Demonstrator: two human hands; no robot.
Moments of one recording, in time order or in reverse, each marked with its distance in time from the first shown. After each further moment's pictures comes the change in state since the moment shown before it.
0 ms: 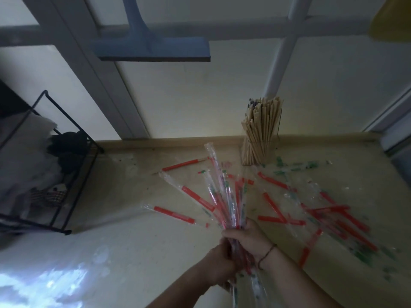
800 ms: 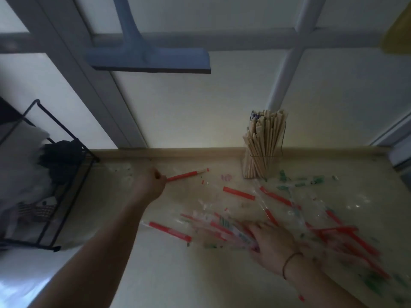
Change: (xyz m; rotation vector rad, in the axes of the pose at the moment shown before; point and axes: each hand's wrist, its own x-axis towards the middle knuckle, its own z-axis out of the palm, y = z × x) left_hand 0.064 0.048 -0.230 0.418 0.891 0.064; right_hand 0.018 -0.022 -0.062 -1.463 0.031 -0.421
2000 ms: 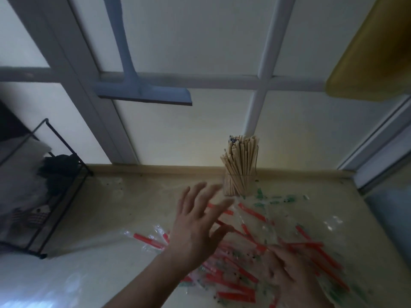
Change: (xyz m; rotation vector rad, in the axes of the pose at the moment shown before) left_hand -0.181 0.119 0.027 -0.074 0.397 0.977; right_hand -0.103 0.030 -0.049 0.805 0.556 -0.004
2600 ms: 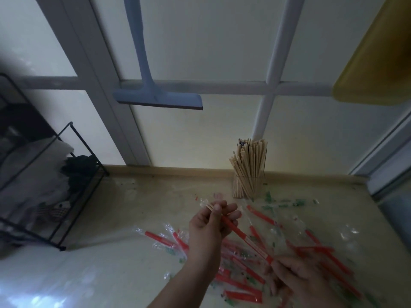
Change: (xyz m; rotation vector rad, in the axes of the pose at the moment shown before) left_hand 0.015 0.061 -0.019 -1.325 0.286 -1.179; right_hand 0.000 -0.018 -0.010 0.495 -0.384 0.322
